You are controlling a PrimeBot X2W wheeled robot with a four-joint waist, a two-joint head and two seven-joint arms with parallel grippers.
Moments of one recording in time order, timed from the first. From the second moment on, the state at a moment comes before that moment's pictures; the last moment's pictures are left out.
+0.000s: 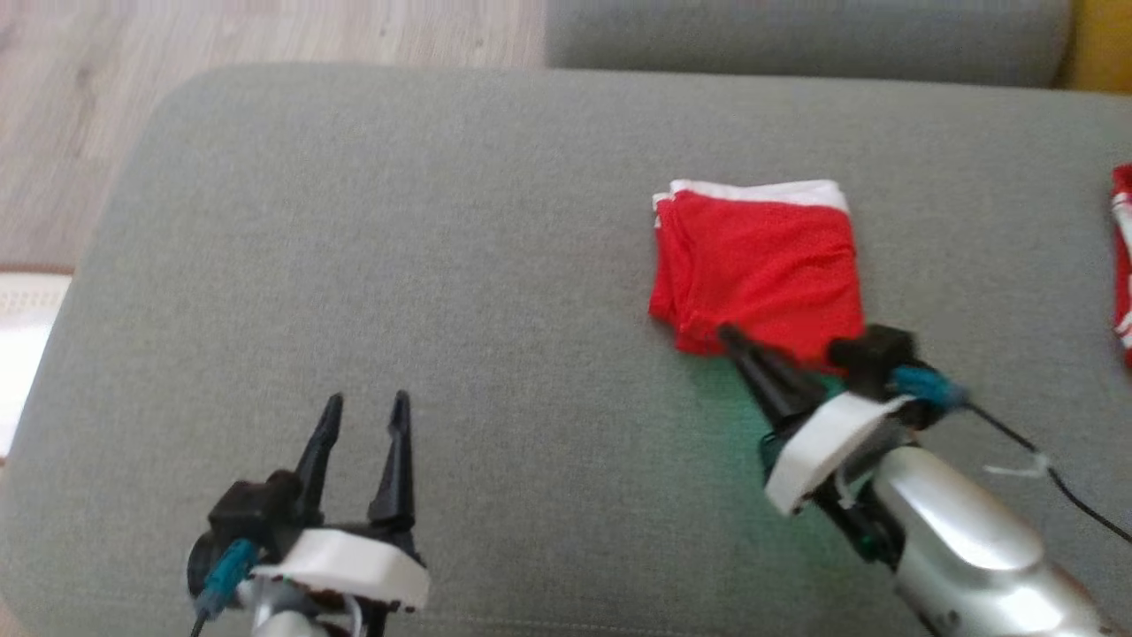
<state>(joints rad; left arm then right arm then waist) 0.03 0.05 -0.26 0.14 -0.28 0.05 -0.26 -0.47 -0.30 0.80 0.57 0.62 0.13 -0.16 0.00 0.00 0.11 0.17</state>
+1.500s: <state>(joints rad) 0.14 0.05 -0.06 0.26 -0.17 -0.07 -0.26 0.10 -0.14 0.02 0.32 0.24 0.13 -0.25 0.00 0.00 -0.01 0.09</state>
